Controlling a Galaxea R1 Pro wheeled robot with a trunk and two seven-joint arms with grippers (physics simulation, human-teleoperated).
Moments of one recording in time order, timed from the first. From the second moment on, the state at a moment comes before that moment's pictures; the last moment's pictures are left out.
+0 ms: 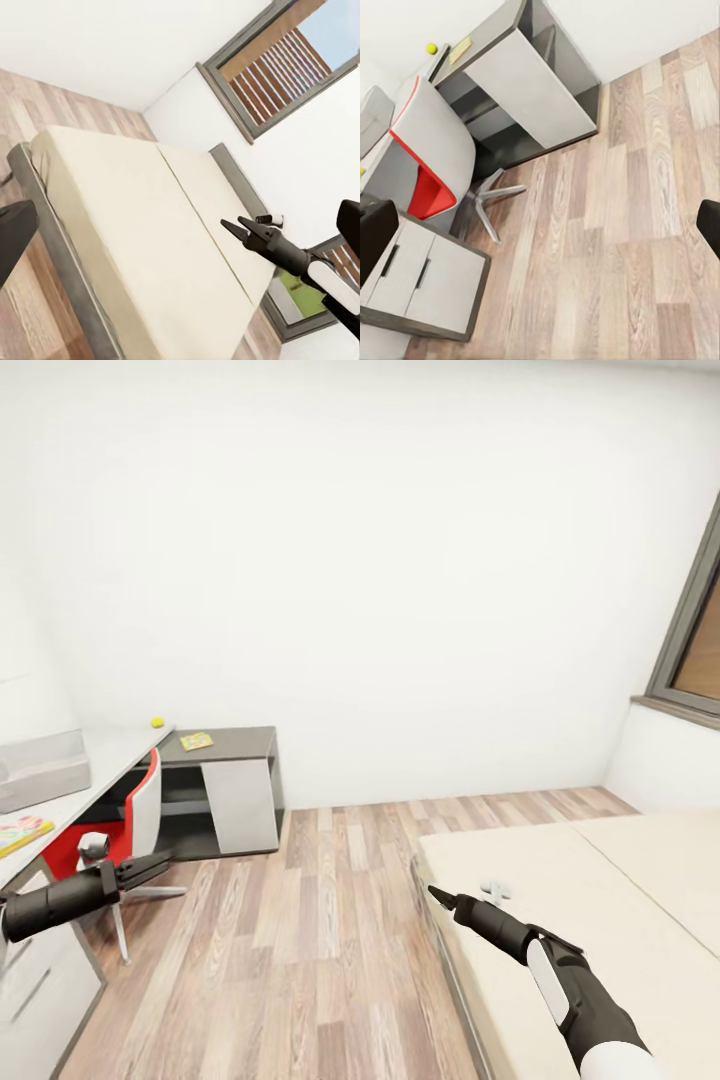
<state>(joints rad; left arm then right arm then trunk) -0.53 0.31 0.65 -1.07 -0.19 0.92 -1.56 -0.49 -0.04 -0.22 -0.78 -0.25 0.35 0.67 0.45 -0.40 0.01</state>
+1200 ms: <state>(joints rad) -0.53 0.31 0.65 -1.07 -0.19 0.92 -1.56 -0.49 -0.04 -0.22 -0.78 -0.25 0.35 0.66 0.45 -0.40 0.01</state>
